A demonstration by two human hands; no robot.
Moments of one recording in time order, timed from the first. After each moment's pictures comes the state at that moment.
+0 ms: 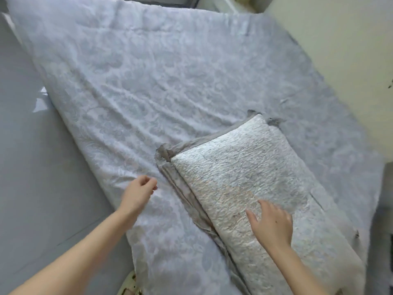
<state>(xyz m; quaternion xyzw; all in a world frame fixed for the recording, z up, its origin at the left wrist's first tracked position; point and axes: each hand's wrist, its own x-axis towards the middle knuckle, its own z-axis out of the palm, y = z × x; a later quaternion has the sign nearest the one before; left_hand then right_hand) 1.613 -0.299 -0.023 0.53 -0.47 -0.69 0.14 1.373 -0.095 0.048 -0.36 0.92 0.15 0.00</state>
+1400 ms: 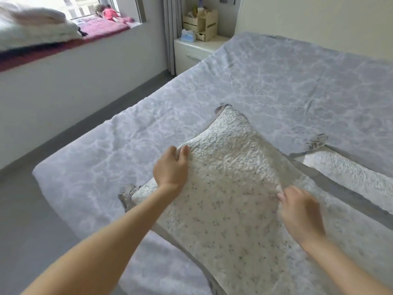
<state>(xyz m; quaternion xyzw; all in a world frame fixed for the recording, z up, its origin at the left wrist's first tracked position) 1.409 -0.582 0.098 0.48 -0.78 -0.32 0.23 1.285 -0.331 0.068 -0.36 0.89 -0.23 -0.16</state>
